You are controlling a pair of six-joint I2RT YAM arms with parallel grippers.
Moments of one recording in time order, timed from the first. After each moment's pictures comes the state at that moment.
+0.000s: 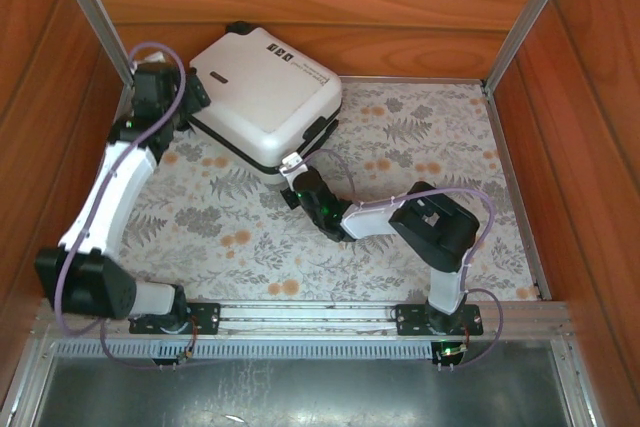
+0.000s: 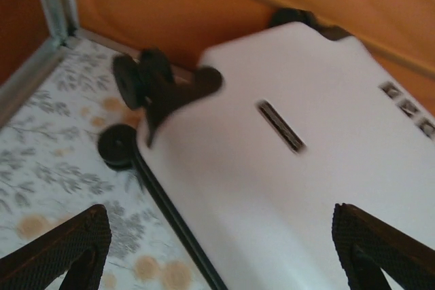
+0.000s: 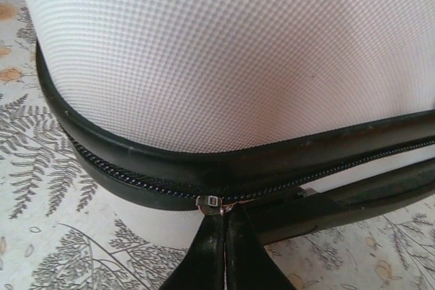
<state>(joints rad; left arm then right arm) -0.11 1.42 1.39 -0.50 -0.17 -0.45 0.97 1.87 0.87 0.59 0.42 -0.03</state>
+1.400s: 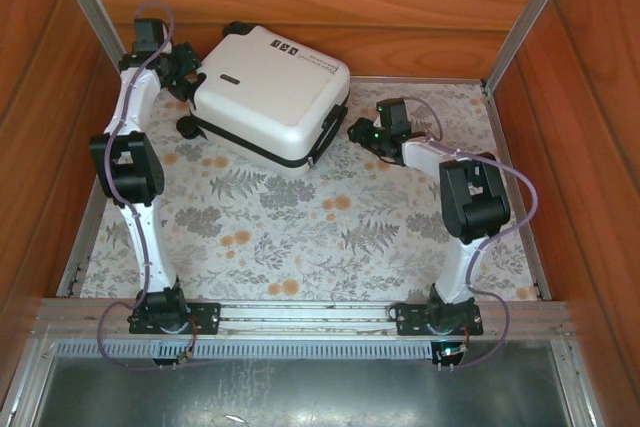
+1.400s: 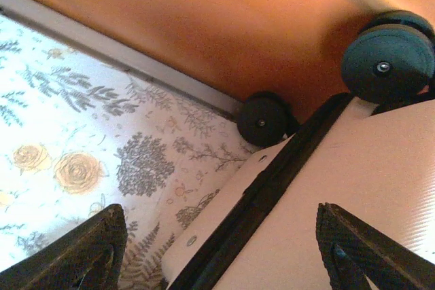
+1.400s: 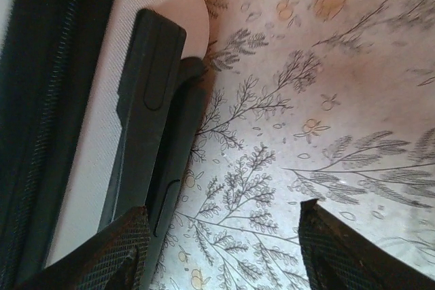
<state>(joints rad) 0.06 2.24 2.13 -0.63 0.19 -0.47 0.32 1.94 1.23 -0.05 -0.26 0.67</state>
